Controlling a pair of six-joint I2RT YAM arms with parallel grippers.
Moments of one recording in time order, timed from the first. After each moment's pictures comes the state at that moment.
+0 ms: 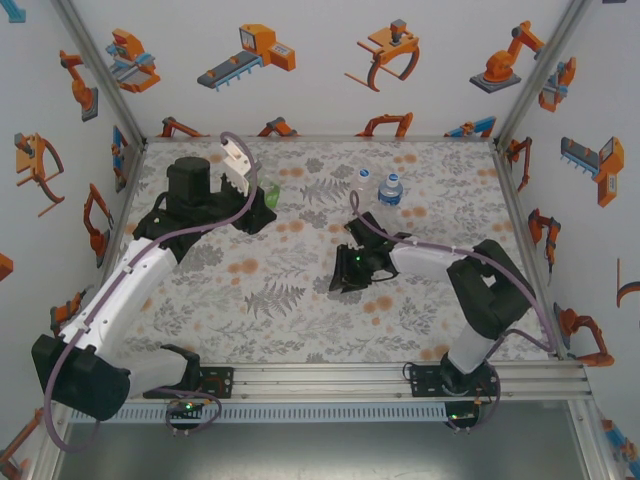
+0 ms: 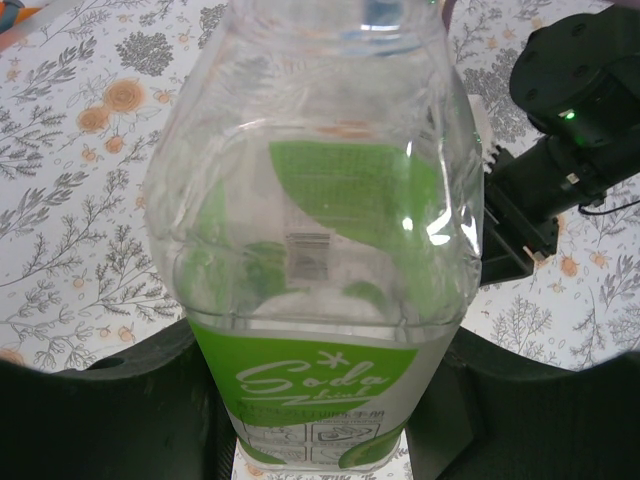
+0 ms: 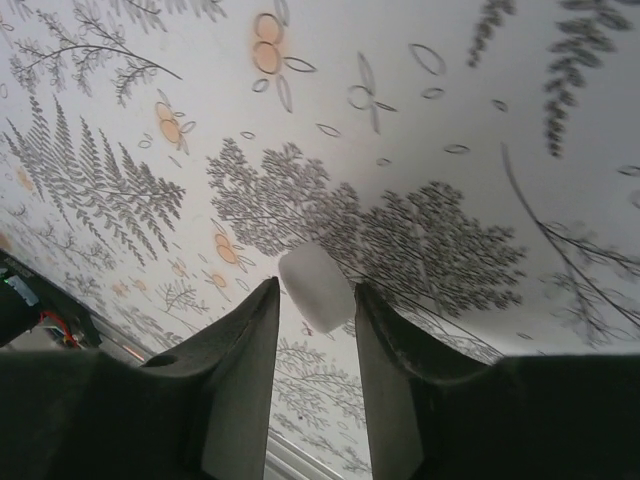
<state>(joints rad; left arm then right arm) -0.41 1.20 1.12 -0.40 0.44 0.14 0.65 1.68 0.88 -0.28 -0.34 0.67</state>
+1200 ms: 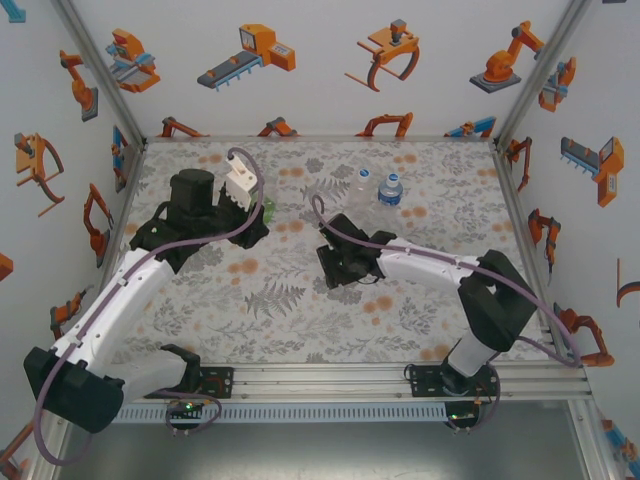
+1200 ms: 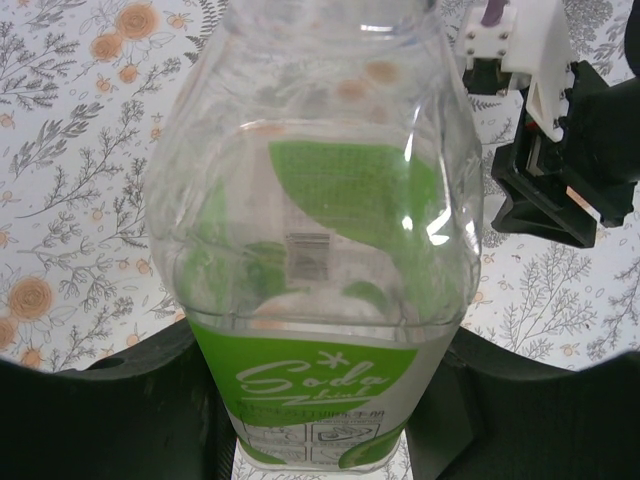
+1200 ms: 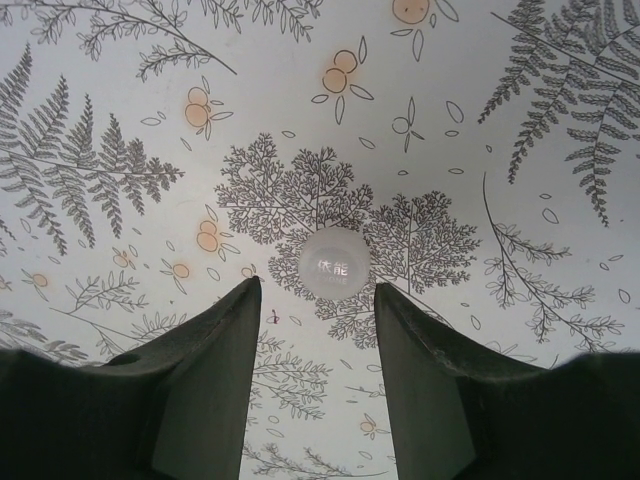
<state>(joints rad) -0.46 1.13 1.08 -0.53 0.31 0.21 0.85 1.64 1.04 -0.47 0.02 0.40</state>
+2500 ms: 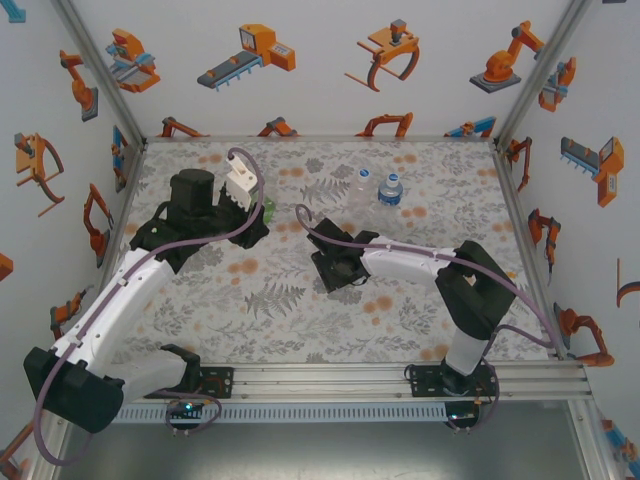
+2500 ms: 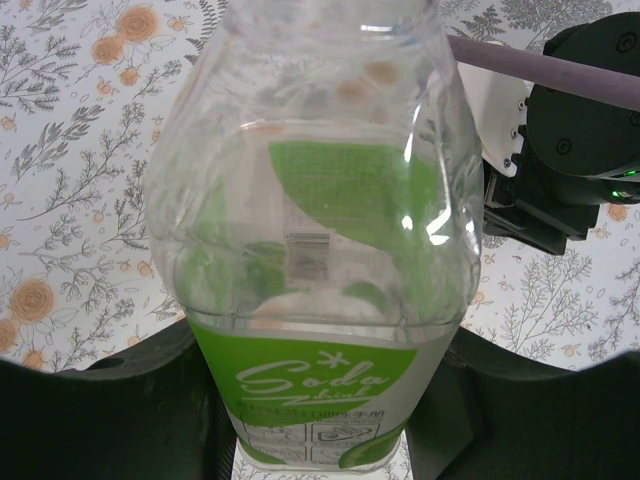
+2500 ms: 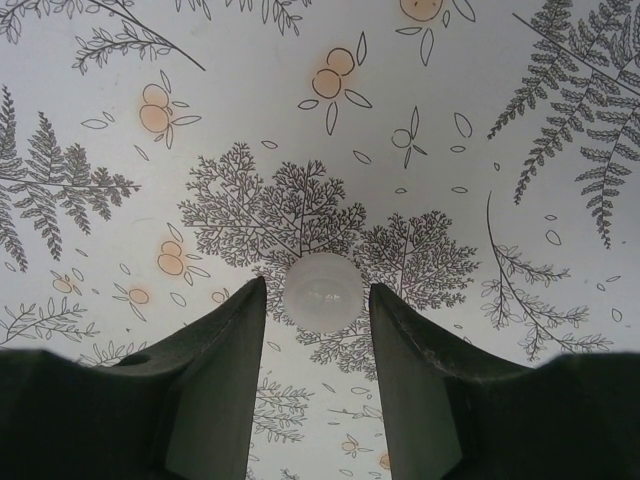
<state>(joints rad) -0.46 1.13 1.08 -0.53 0.31 0.21 0.89 1.75 1.11 -0.52 0.10 0.35</state>
